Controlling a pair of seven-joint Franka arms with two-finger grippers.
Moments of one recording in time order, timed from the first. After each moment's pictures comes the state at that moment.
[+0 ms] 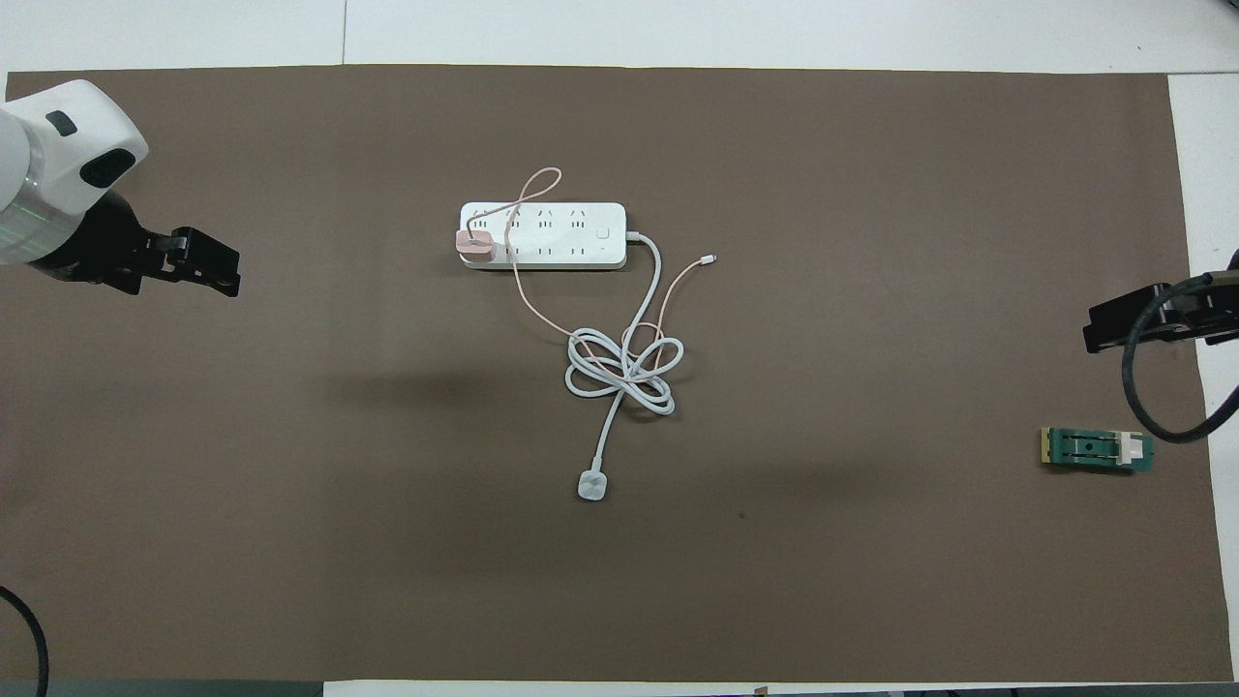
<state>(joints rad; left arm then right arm) 0.00 0.14 -0.12 -1.57 0.00 1.60 -0.01 -0.02 -0.03 0.01 -1.57 -0.02 1.43 -0.05</state>
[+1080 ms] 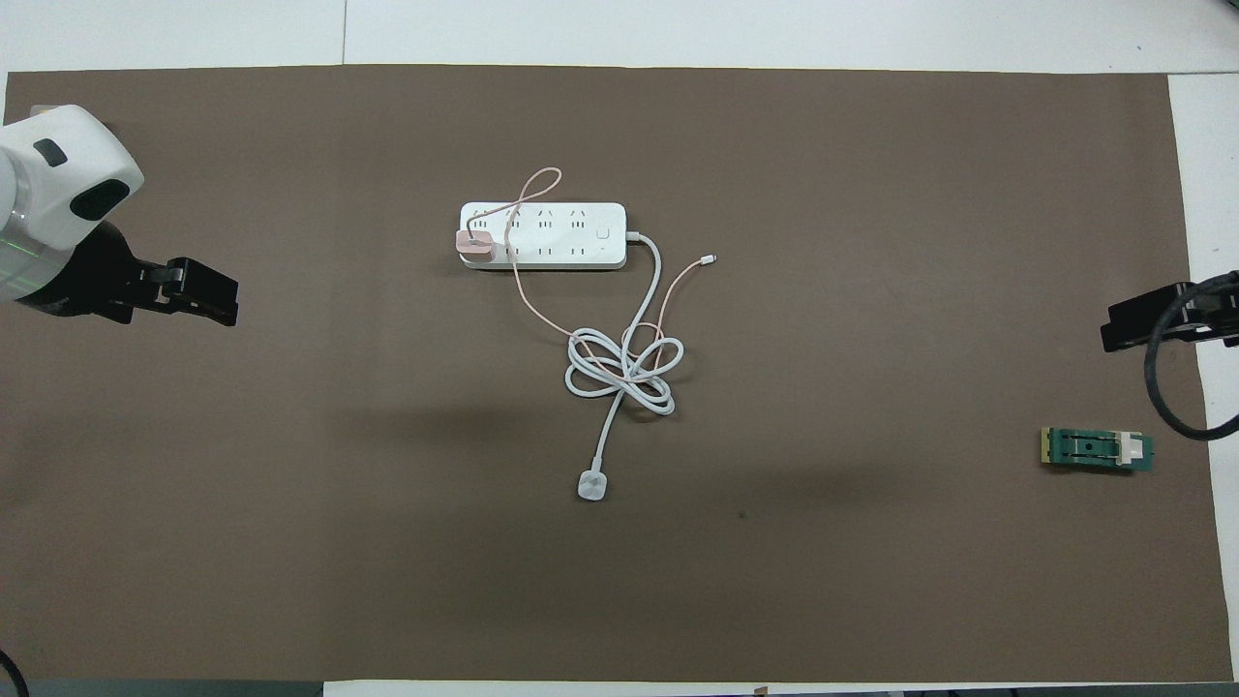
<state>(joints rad) -0.03 0.05 -0.12 -1.62 0.00 1.57 -0.04 -0.04 -0.04 0.01 -1.57 -0.02 1.43 -0.05</state>
